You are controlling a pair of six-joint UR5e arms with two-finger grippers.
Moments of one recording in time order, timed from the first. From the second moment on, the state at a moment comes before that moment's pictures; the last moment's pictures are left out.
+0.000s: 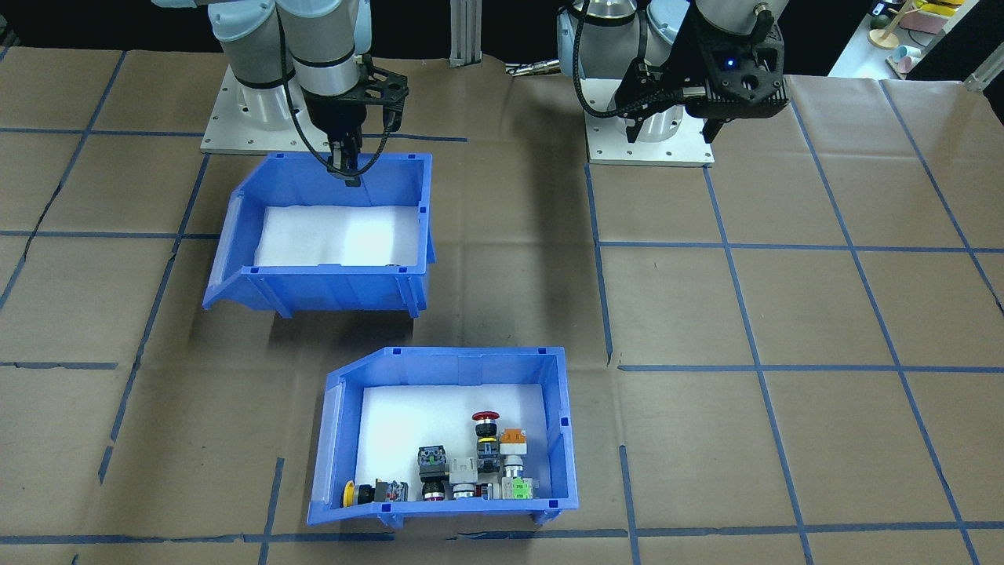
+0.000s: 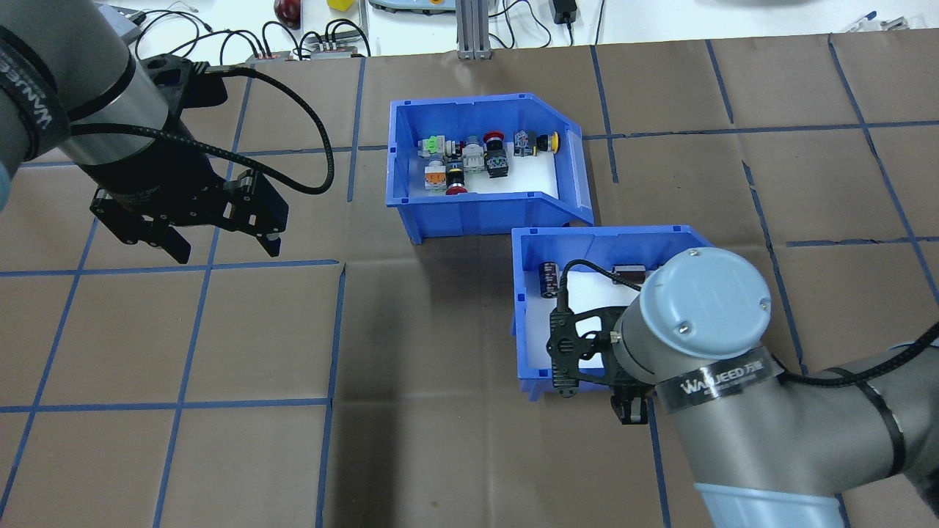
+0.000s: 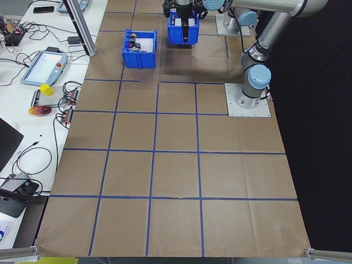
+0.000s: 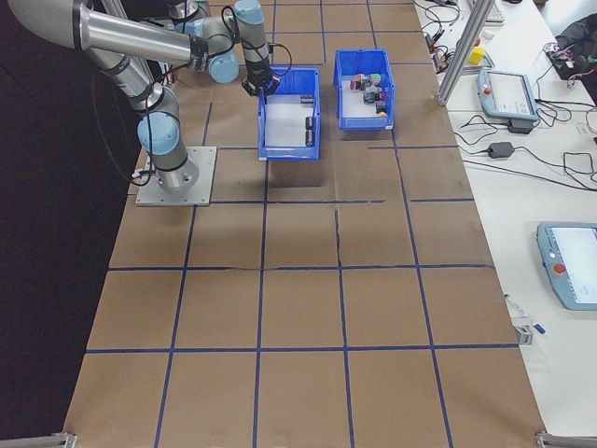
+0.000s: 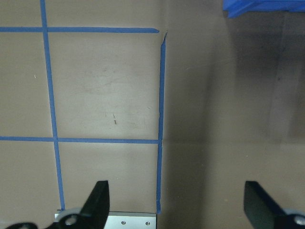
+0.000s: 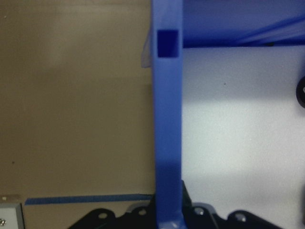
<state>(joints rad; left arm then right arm) -1.56 -1.40 -1.66 -1.74 1.57 -0.03 1.87 -1.84 2.28 -2.09 -1.59 -1.25</state>
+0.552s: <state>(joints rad) -1.54 -1.38 -1.67 -1.76 1.58 -0.02 2.11 -1.66 2.22 -2.20 -1.61 -1.03</state>
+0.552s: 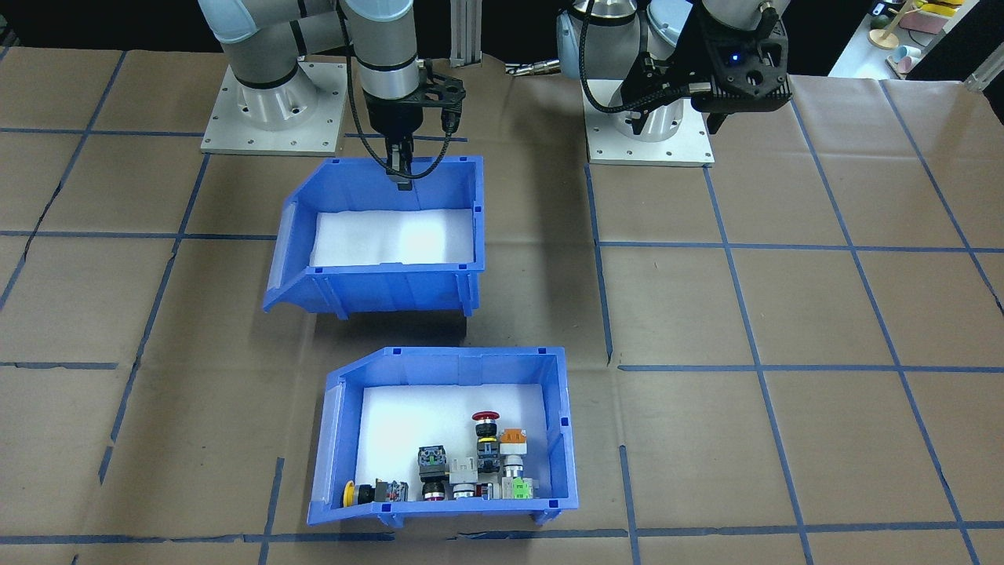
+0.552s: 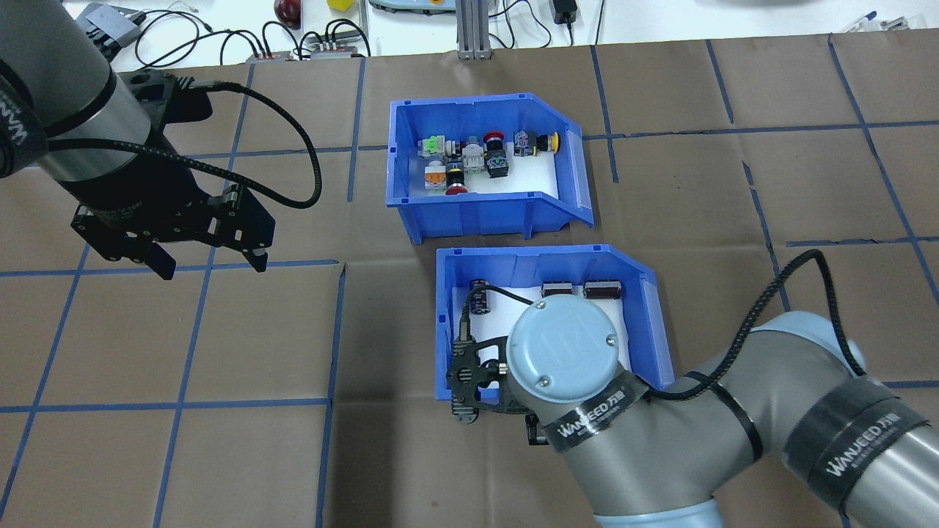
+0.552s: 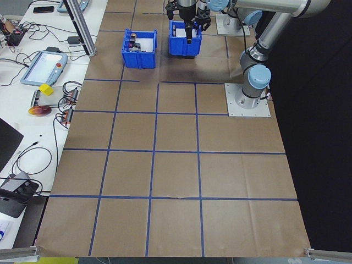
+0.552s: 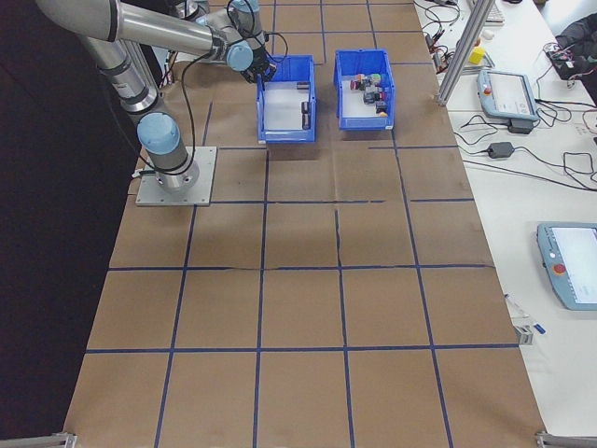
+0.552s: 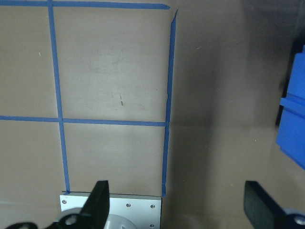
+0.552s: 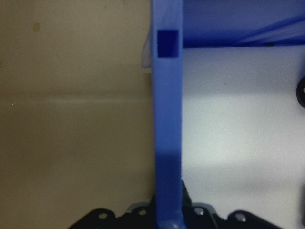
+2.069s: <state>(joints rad) -1.55 -1.37 -1.65 -1.74 1.57 0.01 1.98 -1.61 1.98 -1.94 -1.69 -1.01</state>
